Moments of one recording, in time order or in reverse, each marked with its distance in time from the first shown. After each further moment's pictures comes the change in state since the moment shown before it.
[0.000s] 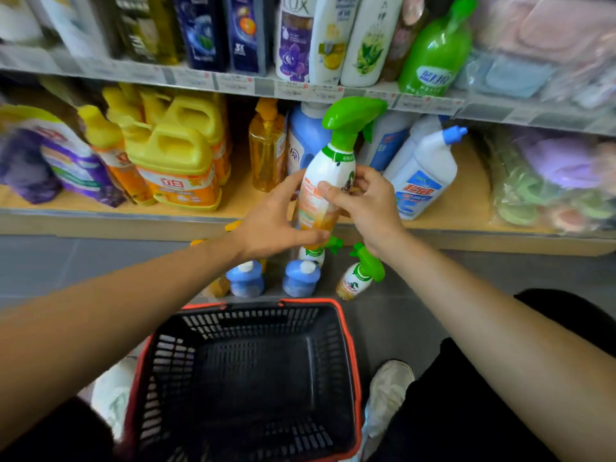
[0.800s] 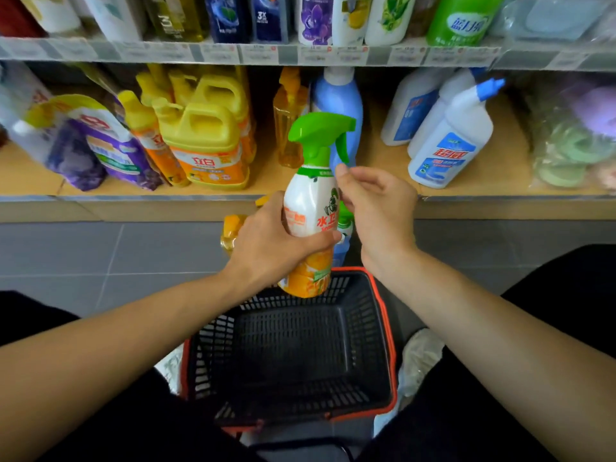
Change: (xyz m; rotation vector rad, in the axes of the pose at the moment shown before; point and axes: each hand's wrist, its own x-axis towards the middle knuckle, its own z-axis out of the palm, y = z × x) left_hand -0.102 0.046 -0.007 0.134 0.228 -0.402; right_hand -0.086 -0.018 0.049 0.212 0.228 0.063
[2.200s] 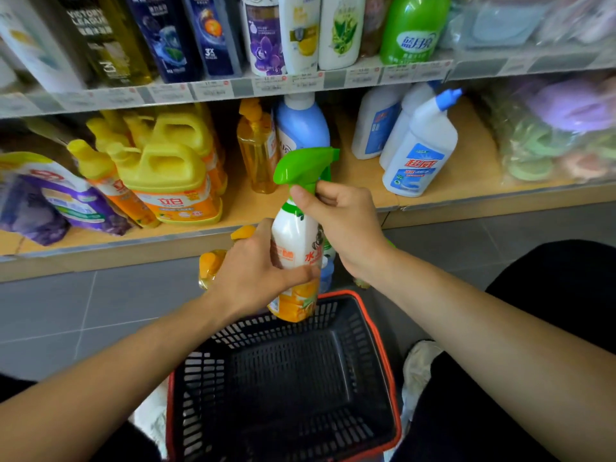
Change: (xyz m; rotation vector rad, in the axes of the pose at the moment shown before) left_hand 0.034 -0.001 0.005 0.200 -0.189 0.123; right_hand 0.036 0.004 -0.002 -0.021 -0.290 -0.053
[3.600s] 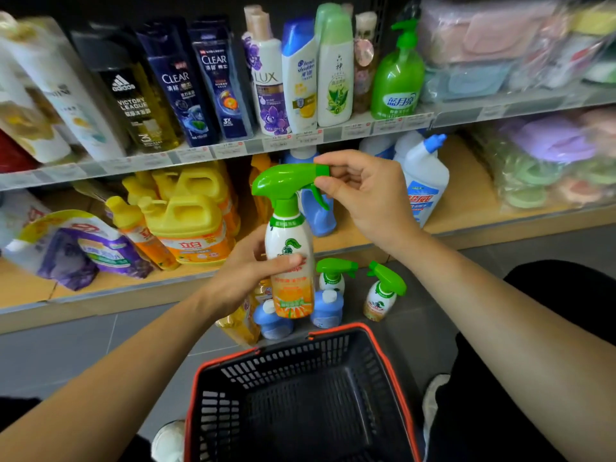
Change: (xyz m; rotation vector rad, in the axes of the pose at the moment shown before) left_hand 0.034 -0.006 -0.039 -0.689 -0.160 0.055; right_hand 0.042 -0.059 -0.033 -0.289 -0.016 -0.560
